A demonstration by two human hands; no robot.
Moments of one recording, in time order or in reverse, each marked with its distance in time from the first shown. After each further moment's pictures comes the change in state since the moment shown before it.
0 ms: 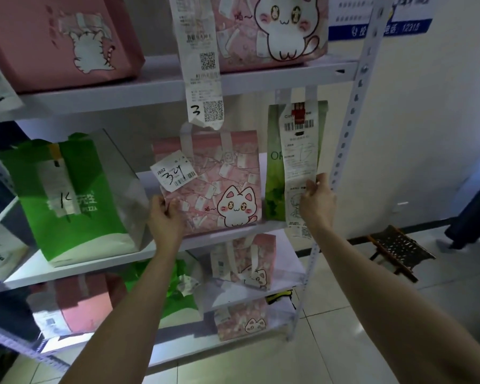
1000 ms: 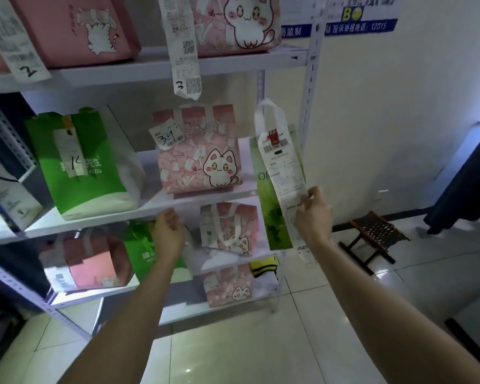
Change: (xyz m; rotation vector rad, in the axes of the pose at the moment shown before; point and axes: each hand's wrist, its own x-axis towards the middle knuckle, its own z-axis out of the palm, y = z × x) left_hand -0.155 0.017 -0.047 0.058 -0.173 -0.234; right_hand -0.122 0.040 -0.118 -0.079 -0.054 0.045
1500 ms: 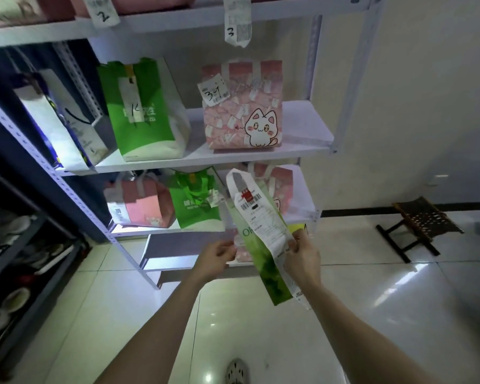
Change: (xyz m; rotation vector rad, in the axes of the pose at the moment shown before) left_hand -0.173 -0.069 -0.043 0.020 -0.520 -0.314; right_hand -0.191 0.068 0.031 0.008 -0.465 0.034
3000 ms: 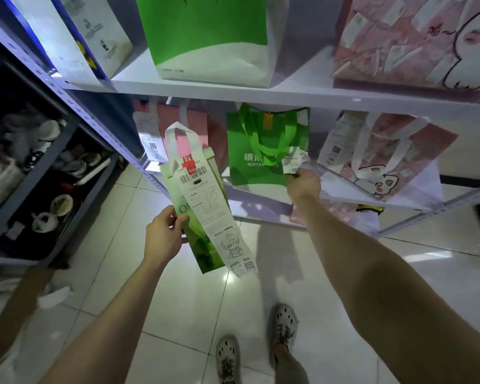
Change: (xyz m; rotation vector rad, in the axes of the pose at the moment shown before) left_hand 0.092 -0.170 -0.226 0.065 0.549 -0.307; right_hand 0.200 -0.062 0.322 -0.256 -0.309 0.166
